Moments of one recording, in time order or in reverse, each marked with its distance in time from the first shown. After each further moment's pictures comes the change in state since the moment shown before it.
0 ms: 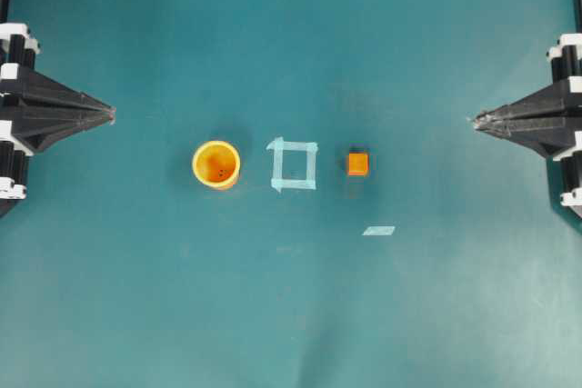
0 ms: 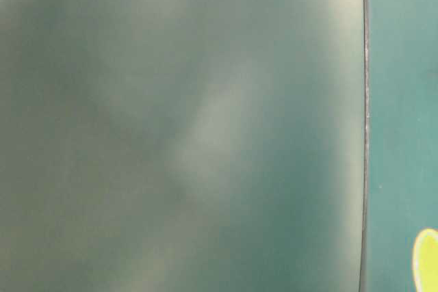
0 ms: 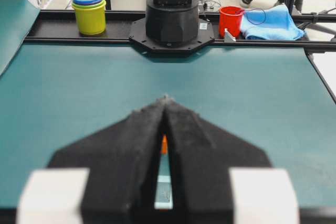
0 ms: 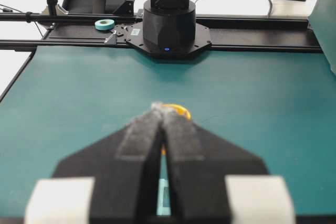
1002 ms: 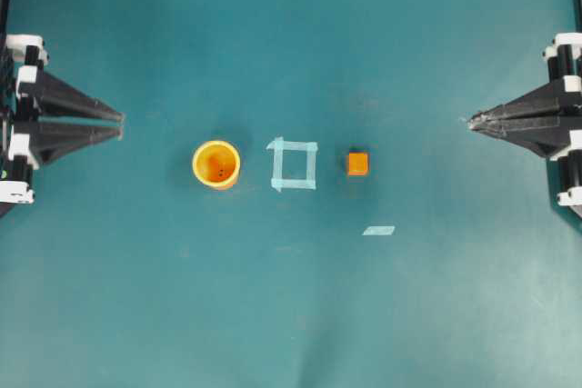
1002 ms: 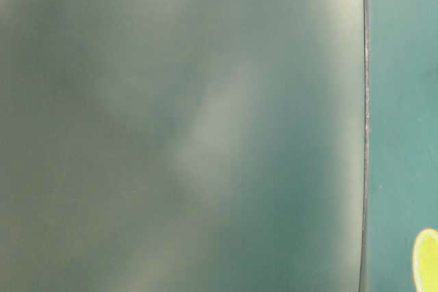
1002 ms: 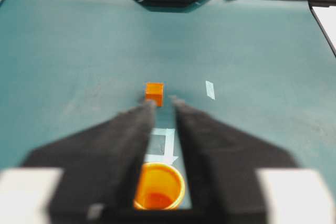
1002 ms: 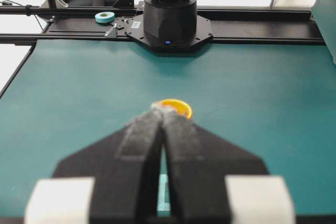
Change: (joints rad) left arm -0.002 0.023 0.002 0.002 0.118 -0.034; right arm 0.000 0.017 -0.025 0.002 0.035 0.006
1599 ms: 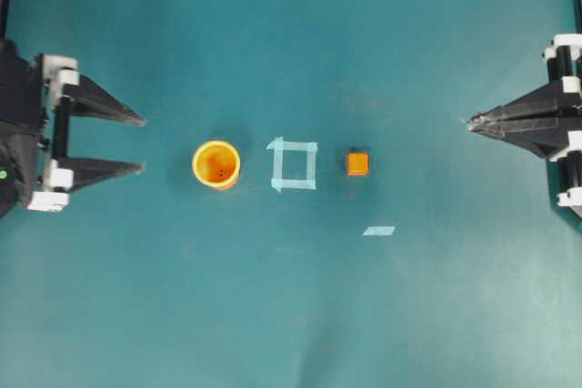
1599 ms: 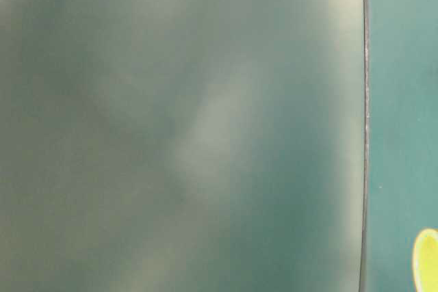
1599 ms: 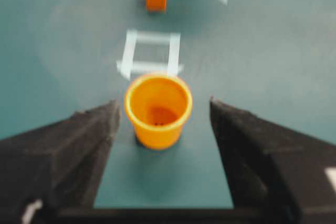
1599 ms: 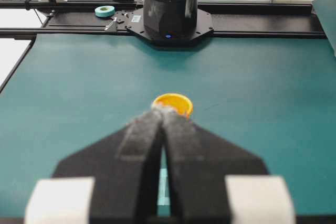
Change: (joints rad) left arm 0.000 0.183 -0.009 0.000 0.137 -0.002; right arm 0.000 0.000 -0.002 0.000 0.017 0.002
